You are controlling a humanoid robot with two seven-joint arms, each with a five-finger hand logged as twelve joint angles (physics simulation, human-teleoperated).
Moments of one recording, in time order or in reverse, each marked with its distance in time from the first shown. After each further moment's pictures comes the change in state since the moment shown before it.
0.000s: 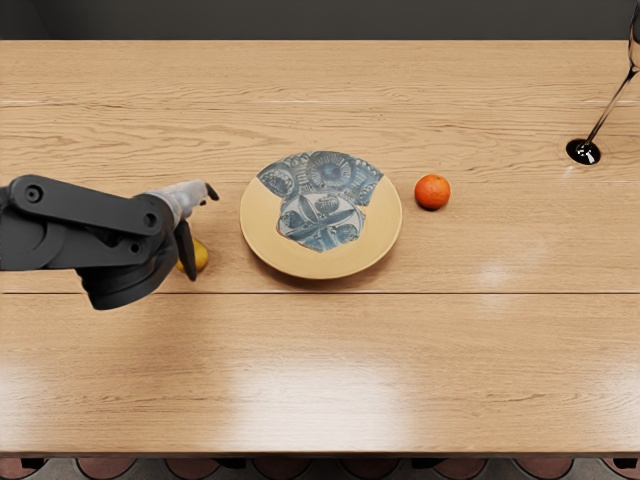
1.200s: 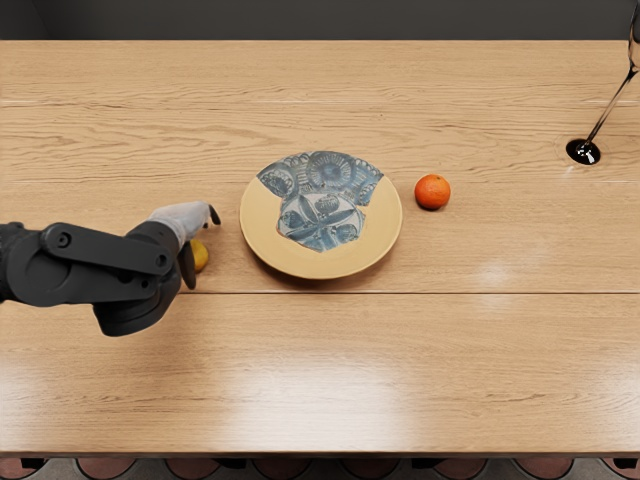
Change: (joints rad) left arm 0.156 -0.047 -0.001 0.103 0.165 0.019 0.000; right arm 0.000 0.000 0.000 0.000 0.000 0.000 0.000
